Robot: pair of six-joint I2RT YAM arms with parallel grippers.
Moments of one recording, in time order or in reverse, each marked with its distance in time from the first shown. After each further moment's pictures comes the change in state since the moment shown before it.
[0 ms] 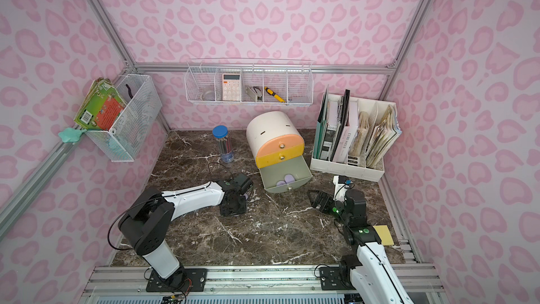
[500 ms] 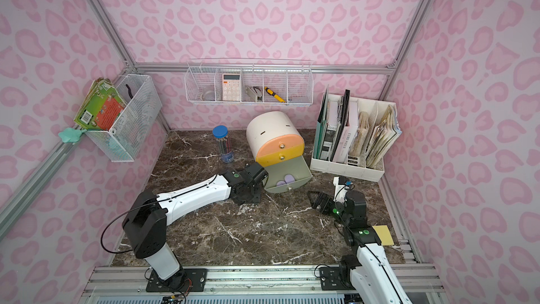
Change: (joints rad) left arm -0.129 0.017 0.340 -0.128 -0.058 0.056; right arm -0.011 -0.008 -0.016 0.000 -0.011 0.003
